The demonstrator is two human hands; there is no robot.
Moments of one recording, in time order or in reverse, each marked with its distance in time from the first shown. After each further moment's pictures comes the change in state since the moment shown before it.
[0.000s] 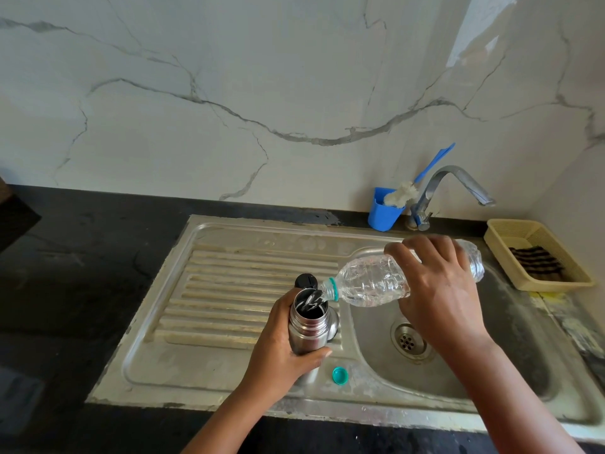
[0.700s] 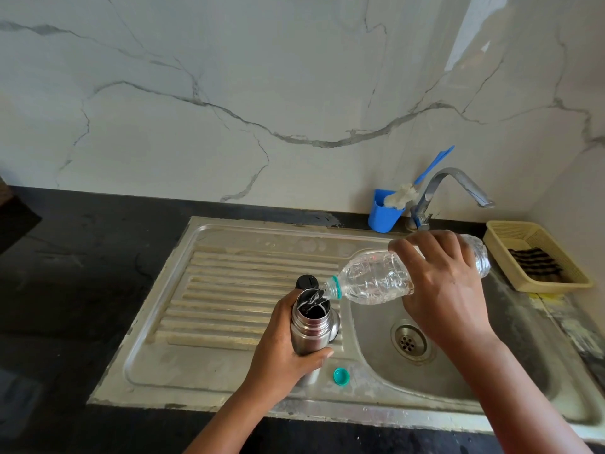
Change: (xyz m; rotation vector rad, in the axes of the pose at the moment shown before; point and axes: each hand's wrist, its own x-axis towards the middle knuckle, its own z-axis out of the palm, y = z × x) left_hand 0.000 -0.002 0.000 -0.003 -0.005 -0.007; right_hand 0.003 -0.001 -0.008 -0.022 0.033 -0.011
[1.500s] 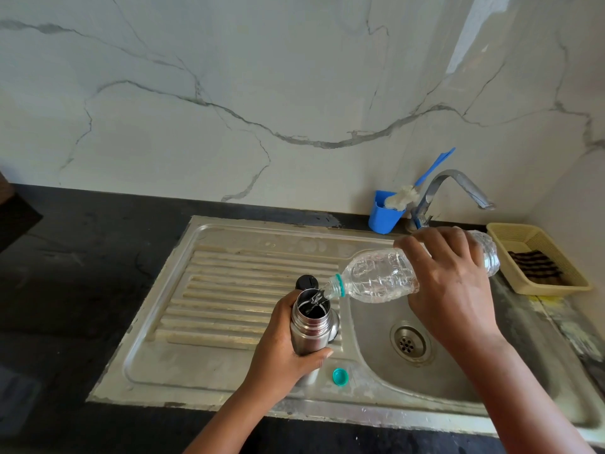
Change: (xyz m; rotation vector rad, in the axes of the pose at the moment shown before) left_hand -0.001 -0.001 0.001 0.004 0.000 -0.031; right_hand 0.002 0.001 -0.006 -0.036 0.060 0.003
